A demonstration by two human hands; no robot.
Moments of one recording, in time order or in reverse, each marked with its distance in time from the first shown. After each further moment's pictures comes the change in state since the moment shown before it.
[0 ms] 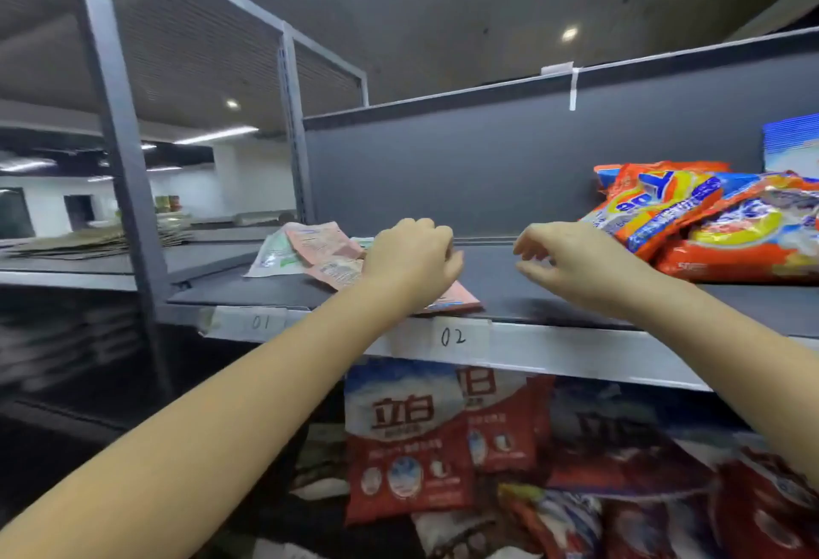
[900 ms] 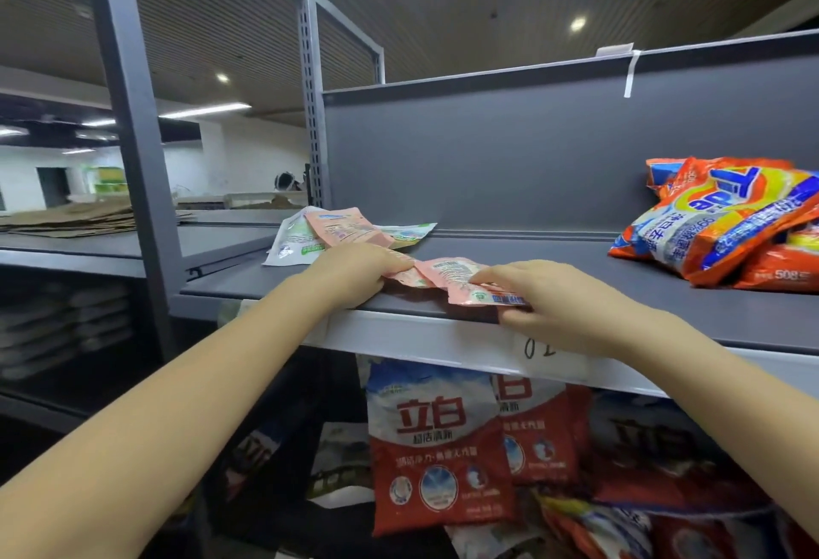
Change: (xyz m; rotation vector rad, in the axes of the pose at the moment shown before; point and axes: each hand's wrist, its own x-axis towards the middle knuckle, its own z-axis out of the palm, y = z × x) left_hand 0.006 -0.166 0.064 0.018 -0.296 0.197; right_hand 0.034 -0.080 0.062 -0.047 -0.282 -0.086
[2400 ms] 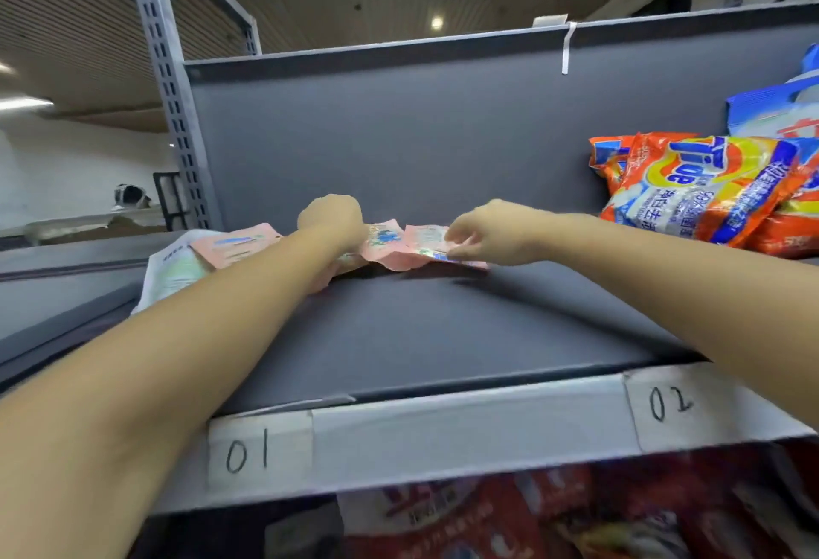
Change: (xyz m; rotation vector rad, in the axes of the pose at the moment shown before) left_hand 0.190 -0.059 0.035 -0.200 0.070 -0.282; right_hand 0.151 0.042 0.015 -0.129 -0.196 0.367
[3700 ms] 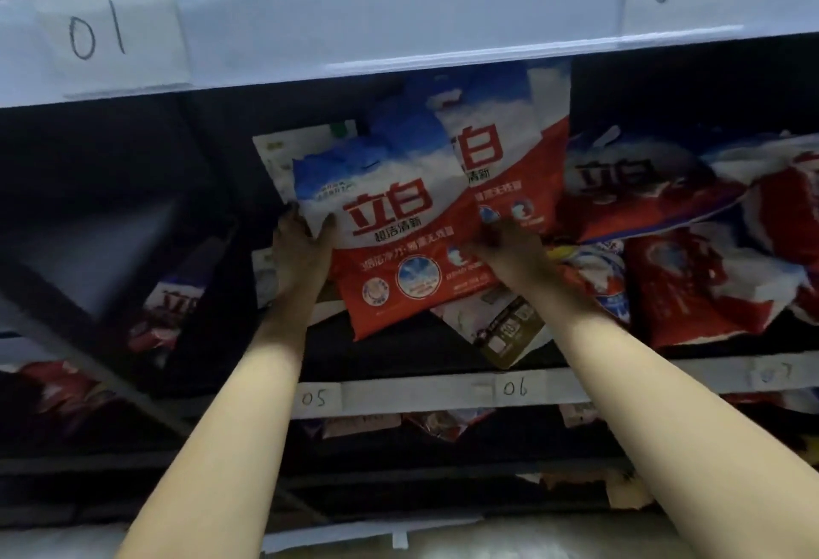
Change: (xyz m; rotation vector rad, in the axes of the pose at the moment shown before) left_hand -0.254 -0.026 0.247 -0.785 -0.089 -0.470; right_hand -0.155 -0.016 0.303 0.885 -0.026 0.419
